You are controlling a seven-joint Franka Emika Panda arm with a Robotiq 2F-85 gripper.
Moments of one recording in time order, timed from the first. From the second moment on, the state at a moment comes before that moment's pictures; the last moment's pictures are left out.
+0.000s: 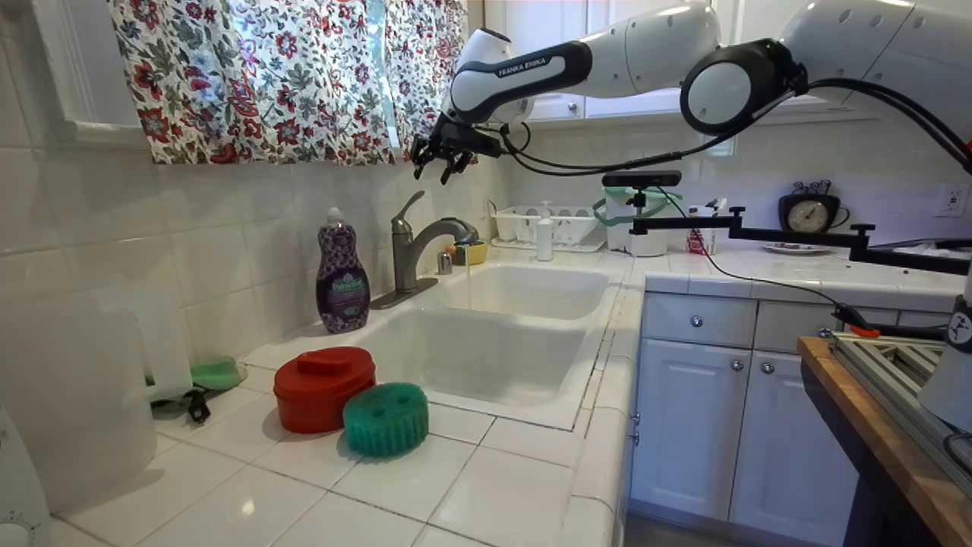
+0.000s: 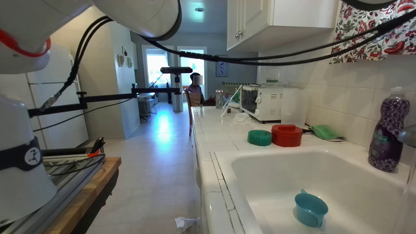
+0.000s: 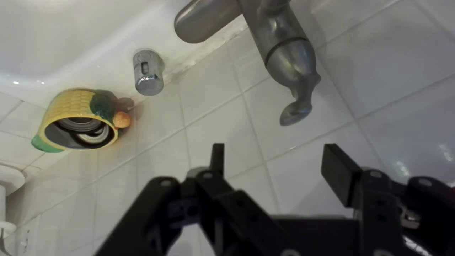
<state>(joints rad) -0.24 1.10 -0.16 -0.57 0.09 2.38 0.38</state>
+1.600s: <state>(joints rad) -0.26 1.14 -0.04 -0.57 0.13 2.43 0.25</state>
